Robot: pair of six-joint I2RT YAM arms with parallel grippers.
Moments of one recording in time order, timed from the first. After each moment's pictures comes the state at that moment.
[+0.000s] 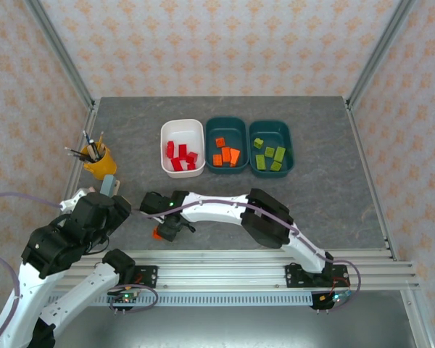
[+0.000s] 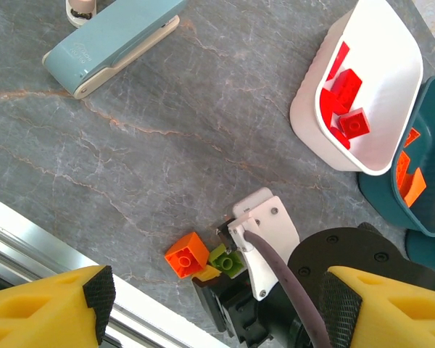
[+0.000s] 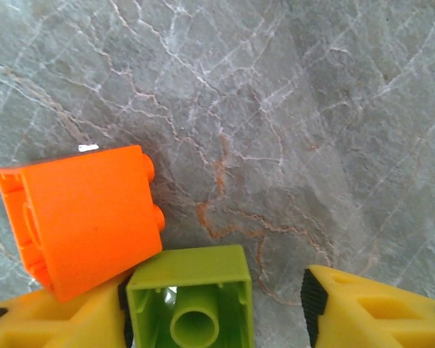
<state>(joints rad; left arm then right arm) -0.50 0.54 1.05 -1.48 -0.35 -1.25 1.25 2.27 1.82 -0.83 0.06 0.10</state>
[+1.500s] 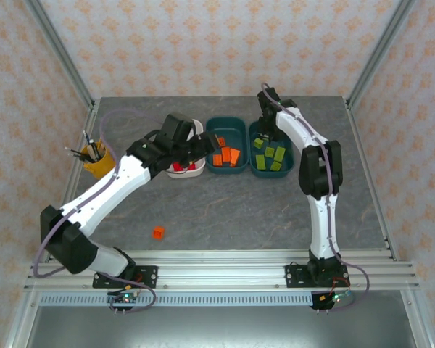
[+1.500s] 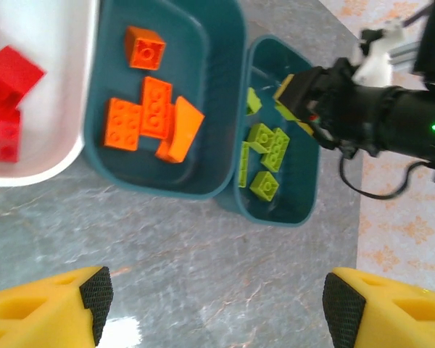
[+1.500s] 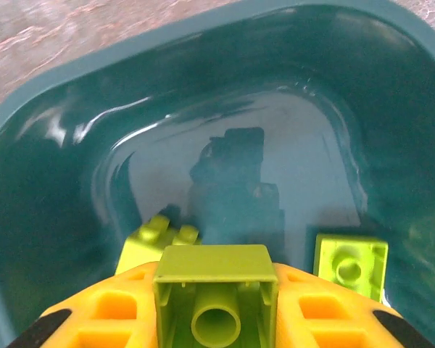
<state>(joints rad) -0.55 1.46 1.38 -0.65 0.08 -0.98 0.27 2.27 2.03 -0.98 0.14 0.56</state>
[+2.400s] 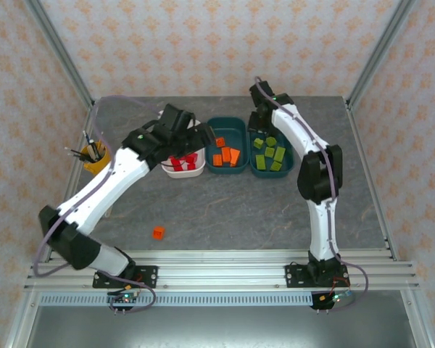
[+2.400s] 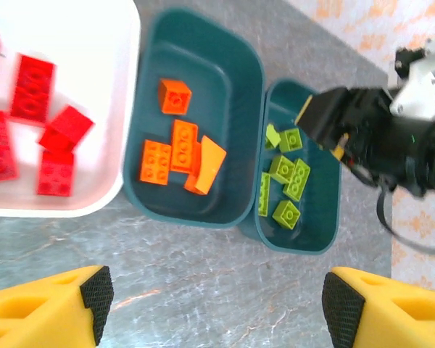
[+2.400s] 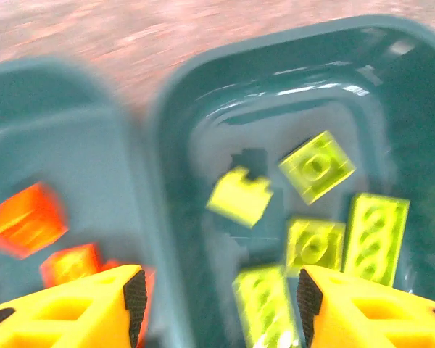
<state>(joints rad) -0.55 1.42 1.52 -0.85 -0.09 -0.93 0.40 2.11 2.01 -1.02 0.14 0.52</state>
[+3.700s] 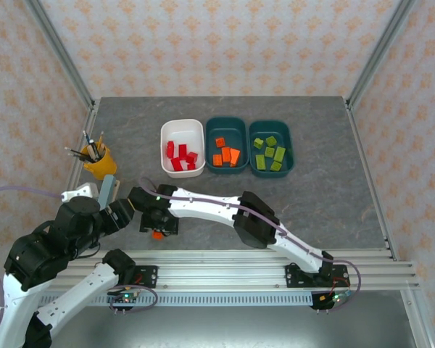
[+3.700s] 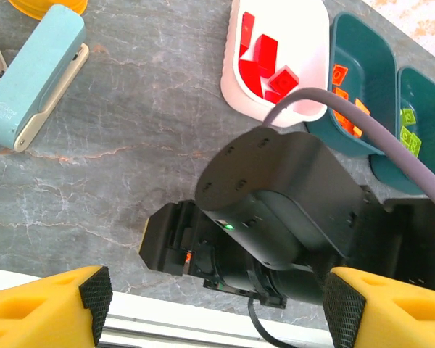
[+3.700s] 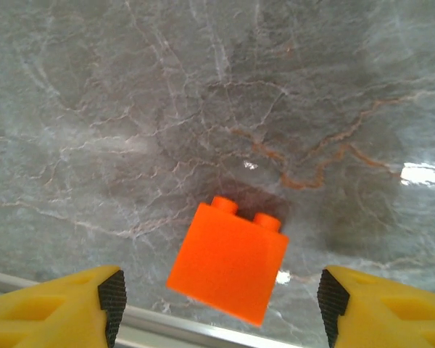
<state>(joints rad) -0.55 0.50 1.14 -1.45 -0.26 -0.92 1.26 2.44 2.19 -1.06 -0.12 1.26</state>
